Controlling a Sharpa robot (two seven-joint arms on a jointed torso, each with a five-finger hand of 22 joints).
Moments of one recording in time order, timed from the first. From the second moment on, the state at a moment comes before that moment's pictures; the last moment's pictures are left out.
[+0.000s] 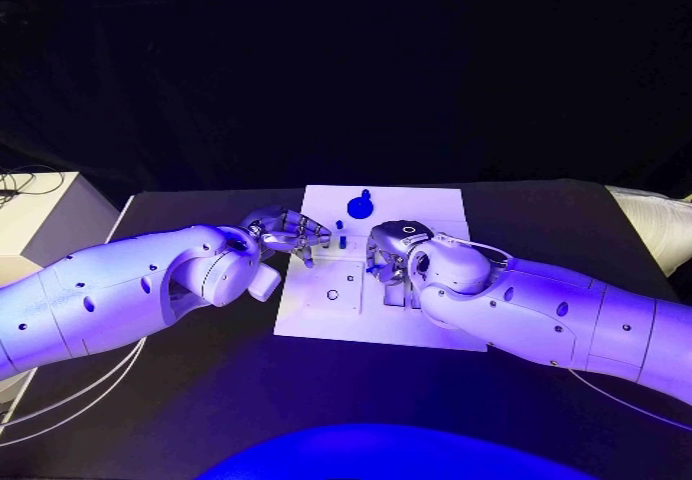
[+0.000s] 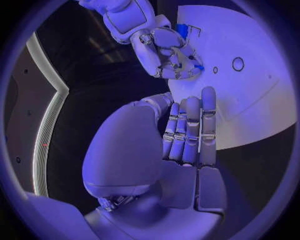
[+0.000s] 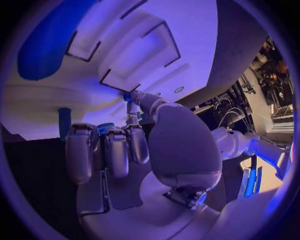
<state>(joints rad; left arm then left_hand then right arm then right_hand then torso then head) 0.91 -0.98 0.20 1.62 -0.41 -0.34 -0.09 1.50 -0.23 0.51 0.21 0.15 0.90 0.18 0.34 0.23 1.01 0.11 0.41 0.07 1.01 0.04 1.17 0.37 0.17 1.02 0.13 0.88 0.51 1.16 -0.38 -0.18 1.31 -1.67 -0.25 -0.40 1.26 -0.17 0.57 0.03 0.16 1.09 0.07 0.30 0.42 1.46 0.00 1.44 1.31 1.47 -0.06 1.57 1.31 0.04 1.47 0.04 1.45 1.31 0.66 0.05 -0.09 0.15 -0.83</state>
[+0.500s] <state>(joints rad) 0.91 -0.98 0.20 1.62 -0.41 -0.34 -0.09 1.50 -0.23 0.51 0.21 0.15 0.90 0.18 0.34 0.23 1.01 0.12 0.41 0.07 1.01 0.04 1.17 0.37 0.17 1.02 0.13 0.88 0.51 1.16 -0.38 -0.18 1.30 -1.65 -0.34 -0.37 1.24 -0.17 0.57 0.05 0.16 1.09 0.07 0.31 0.42 1.46 0.00 1.44 1.31 1.47 -0.06 1.57 1.31 0.04 1.47 0.04 1.46 1.31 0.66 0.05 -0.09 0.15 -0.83</state>
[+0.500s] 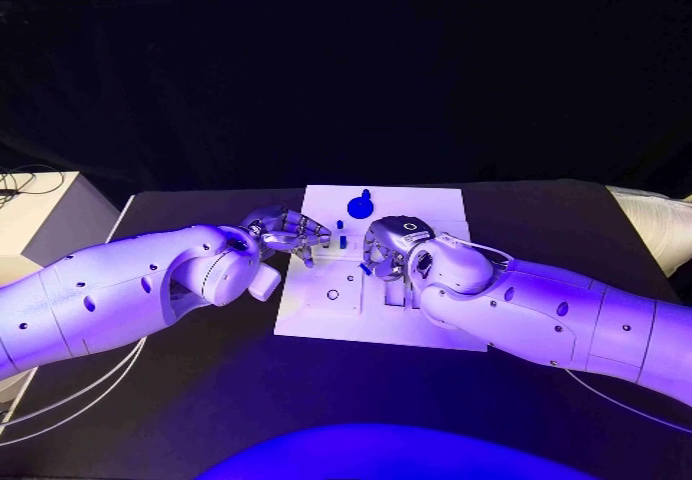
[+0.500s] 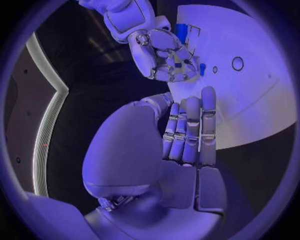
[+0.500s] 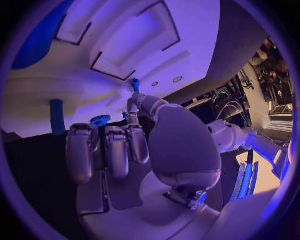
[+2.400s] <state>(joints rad) 0.91 -0.98 0.20 1.62 -0.41 -0.35 -0.09 1.50 -0.23 0.51 0.21 0.15 0.90 0.18 0.34 0.23 1.01 0.12 0.41 0.07 1.01 0.04 1.17 0.37 0.17 1.02 0.13 0.88 0.51 1.13 -0.40 -0.18 1.30 -1.64 -0.39 -0.29 1.30 -0.25 0.50 0.05 0.20 1.04 0.10 0.26 0.37 1.39 0.03 1.34 1.31 1.46 -0.04 1.57 1.31 0.04 1.47 0.06 1.39 1.31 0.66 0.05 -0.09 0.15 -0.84</state>
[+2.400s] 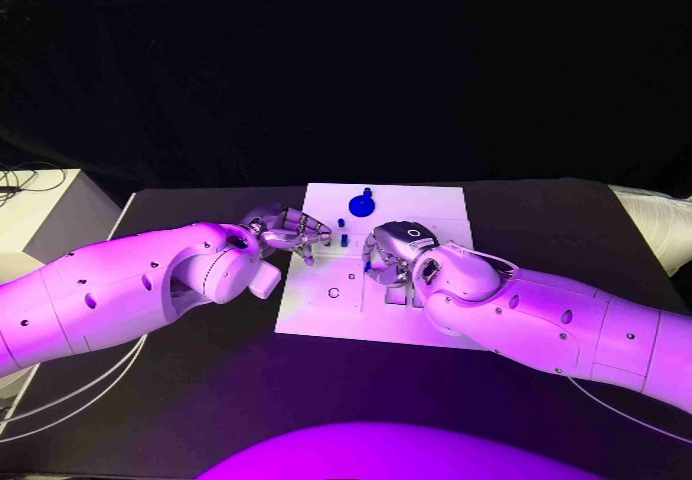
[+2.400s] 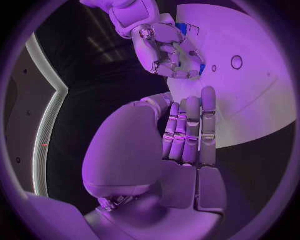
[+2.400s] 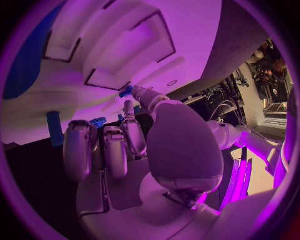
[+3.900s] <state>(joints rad) 0.91 -0.98 0.20 1.62 -0.41 -0.35 -0.09 1.50 -0.23 0.51 0.21 0.15 0.91 0.18 0.34 0.22 1.02 0.11 0.40 0.07 1.01 0.04 1.16 0.37 0.17 1.02 0.13 0.88 0.51 1.12 -0.39 -0.18 1.27 -1.65 -0.38 -0.27 1.28 -0.26 0.62 0.04 0.21 1.03 0.12 0.26 0.37 1.15 0.04 0.34 0.56 1.47 -0.04 1.55 1.31 0.04 1.47 0.06 1.27 1.31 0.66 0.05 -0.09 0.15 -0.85</state>
